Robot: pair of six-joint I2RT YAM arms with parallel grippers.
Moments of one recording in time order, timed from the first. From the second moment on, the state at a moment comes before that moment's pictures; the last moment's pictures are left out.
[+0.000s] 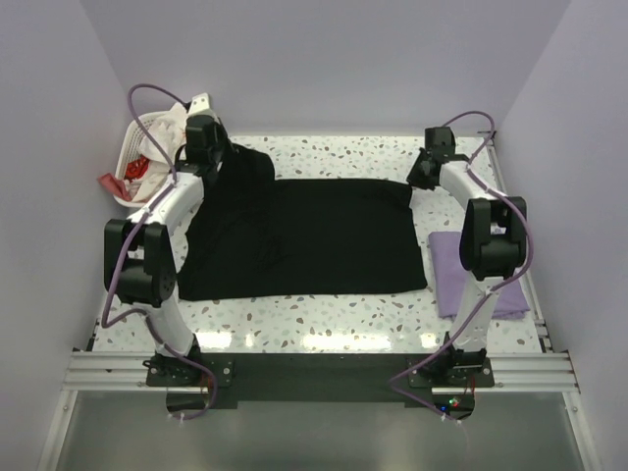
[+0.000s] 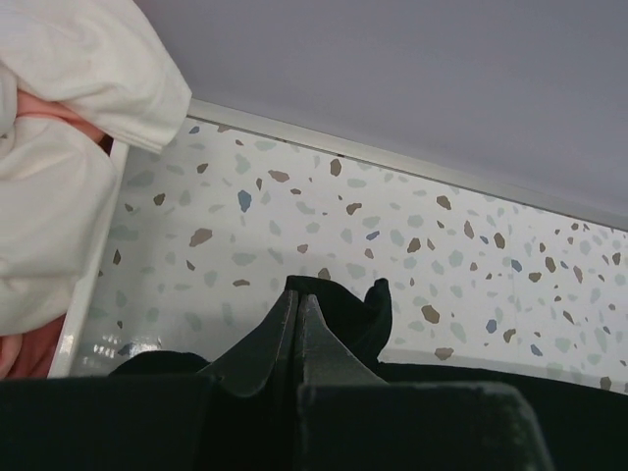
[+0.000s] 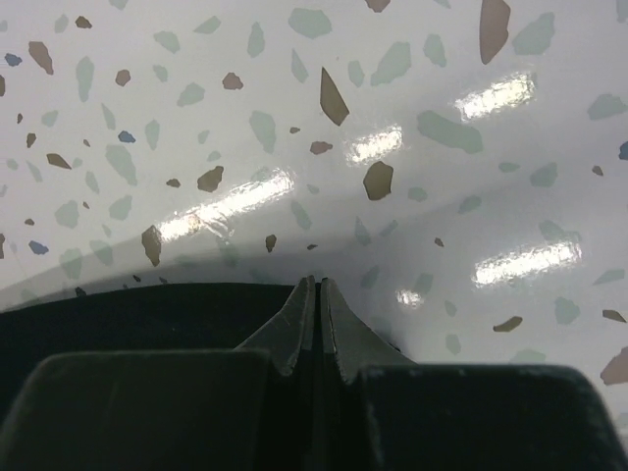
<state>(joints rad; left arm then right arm) -0.12 1.81 1.40 0.07 -0.13 -0.35 0.06 2.05 1.58 -0.41 0.09 0.51</state>
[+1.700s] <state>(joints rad) -0.05 1.05 0.77 -0.39 -0.24 -0.59 0.04 1.64 1.01 -0.34 0.12 0.56</state>
